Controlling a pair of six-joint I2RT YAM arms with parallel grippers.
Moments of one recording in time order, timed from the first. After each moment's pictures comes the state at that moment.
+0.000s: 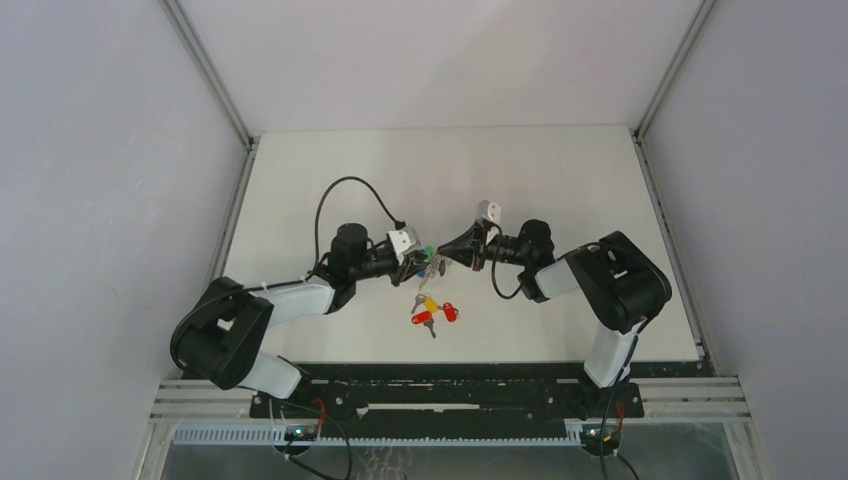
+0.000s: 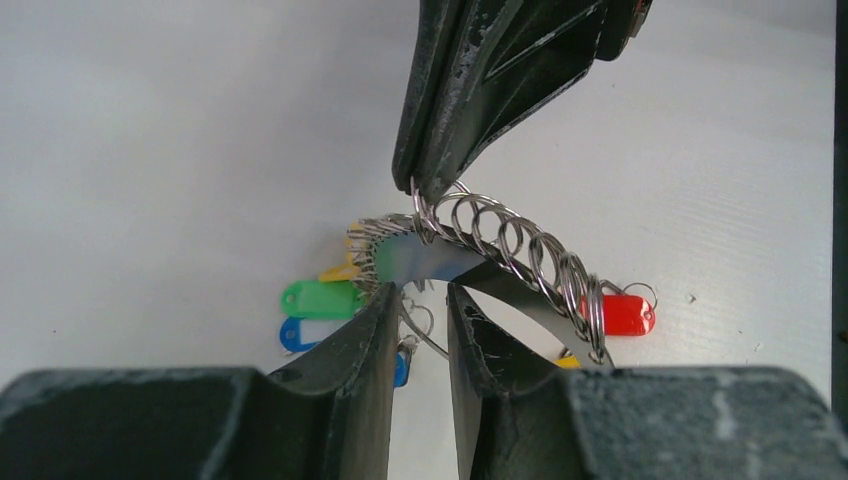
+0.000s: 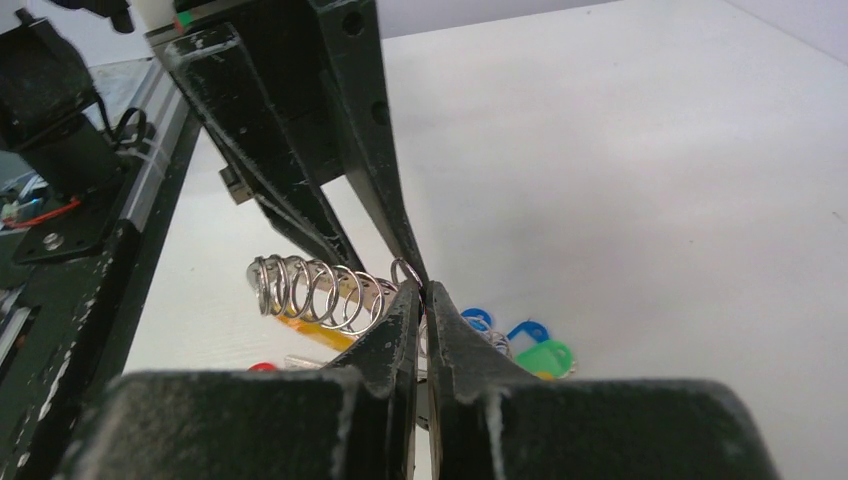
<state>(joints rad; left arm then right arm) -0.53 1.45 0.54 0.58 0.64 0.26 0.47 1.81 0.59 1.32 -0.93 0.17</state>
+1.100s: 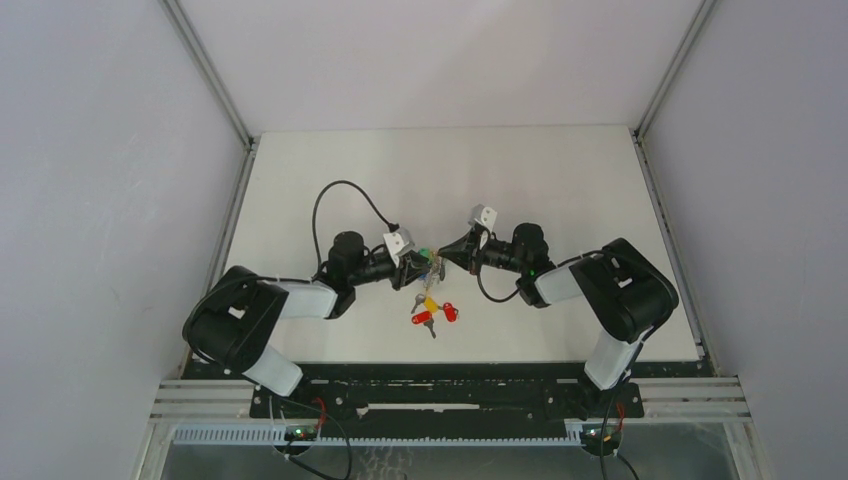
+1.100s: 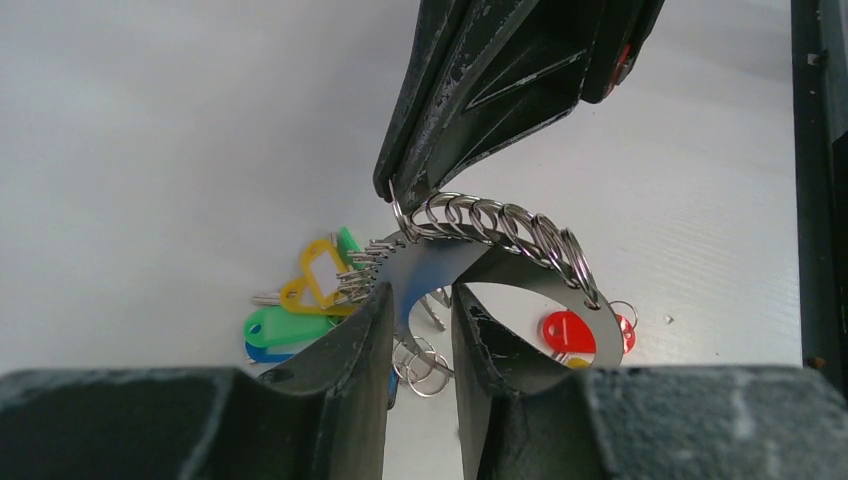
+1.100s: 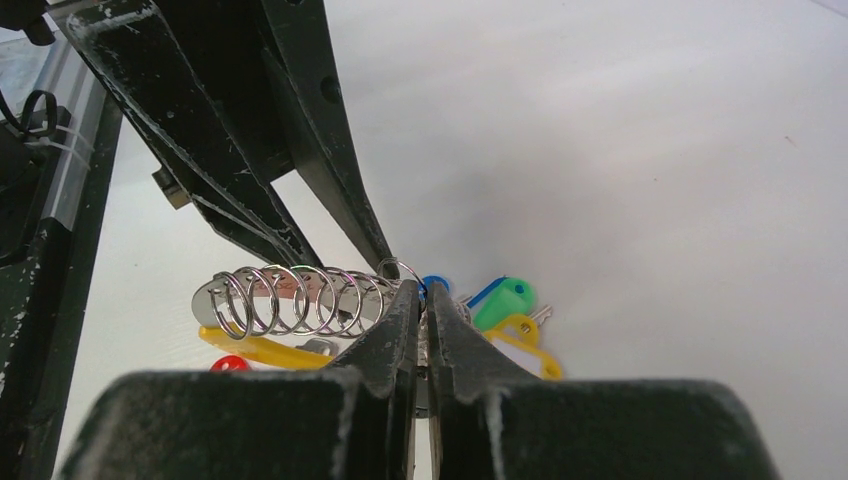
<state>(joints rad) -0.51 1.54 0.46 0.84 0.68 0.12 0.52 1.74 0.56 1.13 -0.75 0.06</state>
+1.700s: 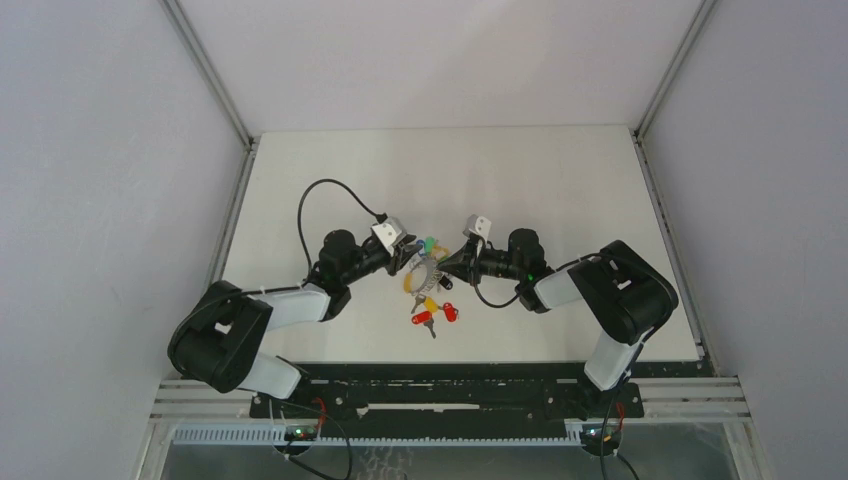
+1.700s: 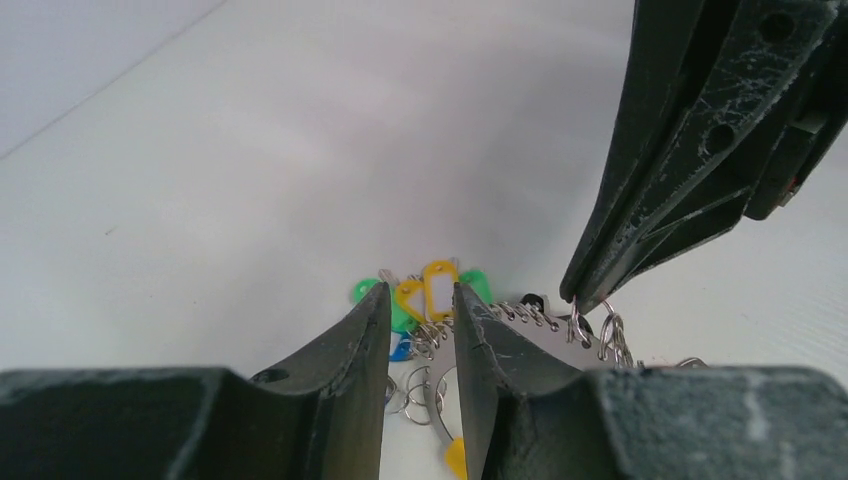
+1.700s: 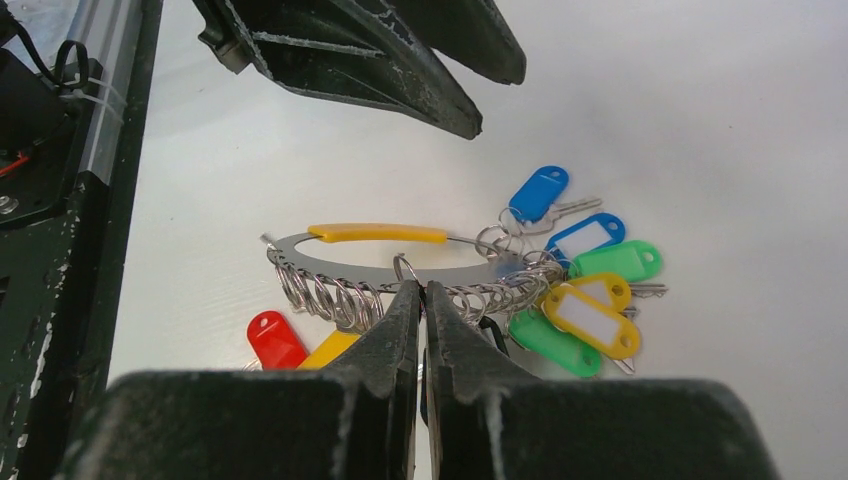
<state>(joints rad) -0.50 1.44 0.45 0.85 0.45 0.15 0.54 1.74 0.52 1.05 -0.76 0.04</state>
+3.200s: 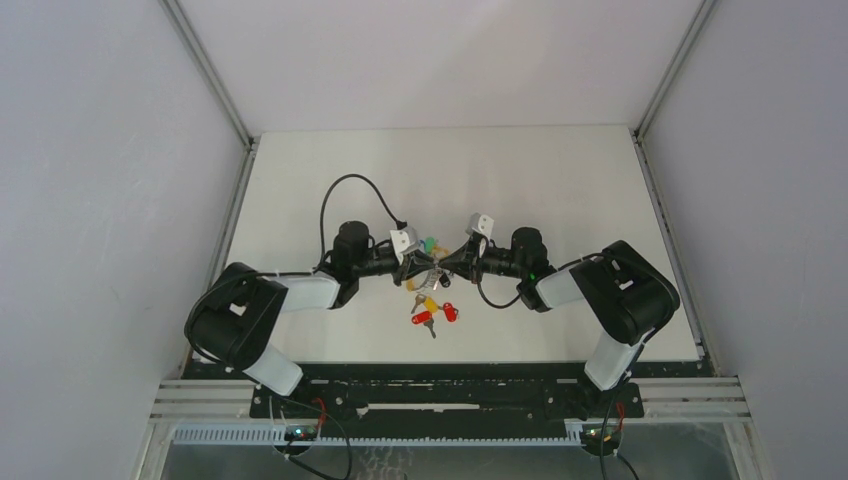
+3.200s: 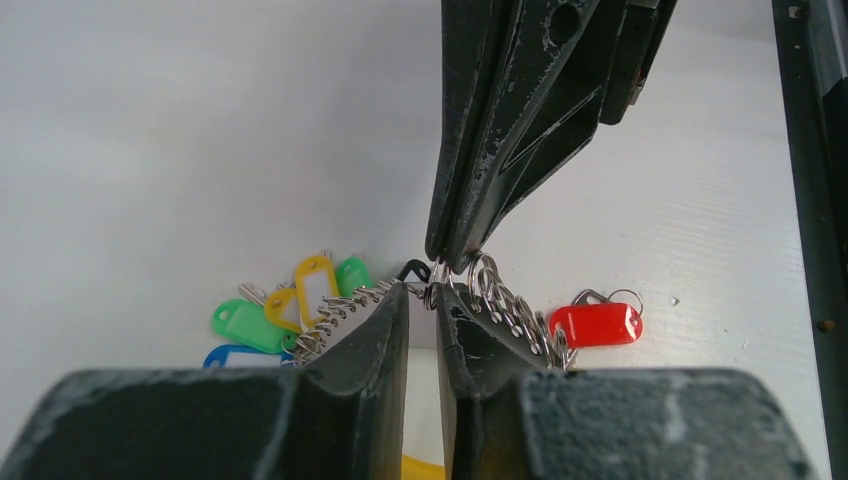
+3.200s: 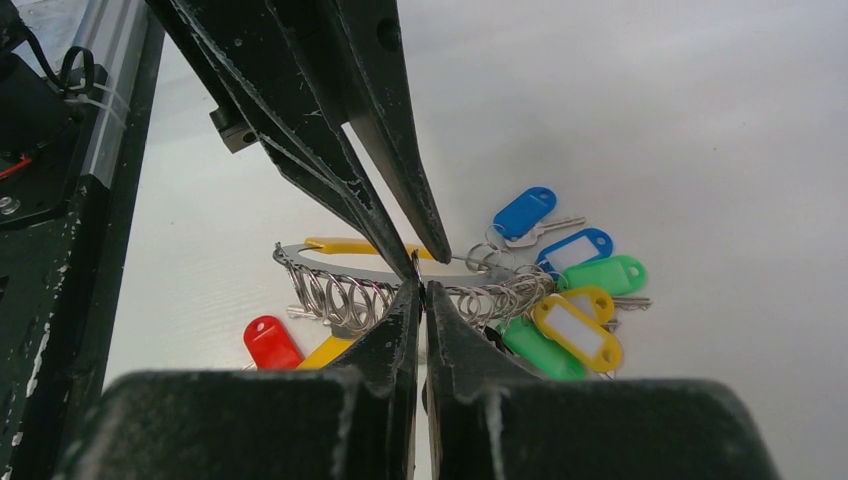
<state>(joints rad) -0.50 1.56 0.55 0.70 0.77 0.24 0.53 1.73 0.52 1.08 -0.78 0.03</state>
